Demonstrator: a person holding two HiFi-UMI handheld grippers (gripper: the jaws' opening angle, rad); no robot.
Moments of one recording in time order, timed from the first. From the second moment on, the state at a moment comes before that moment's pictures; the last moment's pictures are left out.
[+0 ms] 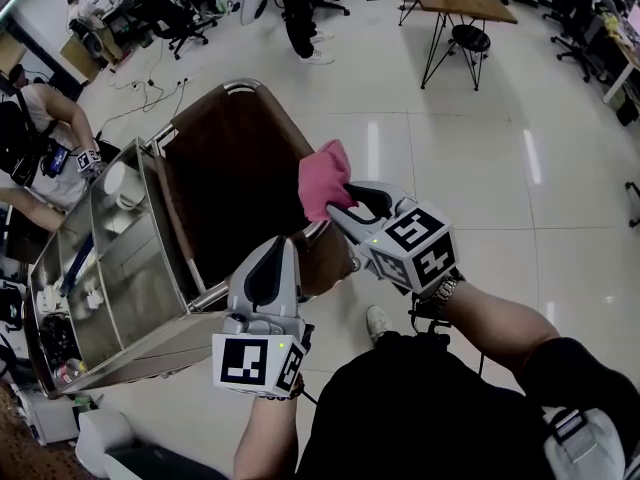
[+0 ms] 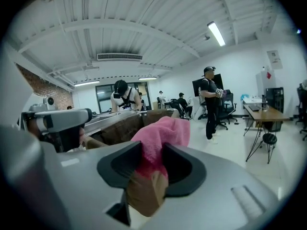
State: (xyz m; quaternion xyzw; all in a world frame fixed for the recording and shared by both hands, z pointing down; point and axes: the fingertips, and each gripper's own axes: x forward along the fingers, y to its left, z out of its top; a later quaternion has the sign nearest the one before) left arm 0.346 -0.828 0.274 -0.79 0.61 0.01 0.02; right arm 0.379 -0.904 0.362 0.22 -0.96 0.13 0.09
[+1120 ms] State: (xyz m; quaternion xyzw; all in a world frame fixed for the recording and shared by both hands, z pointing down) left arm 0.317 -0.675 0.266 -0.80 0.59 0.04 0.06; right arm 0.386 -0.754 0.277 0.29 -0.96 0.02 0.00
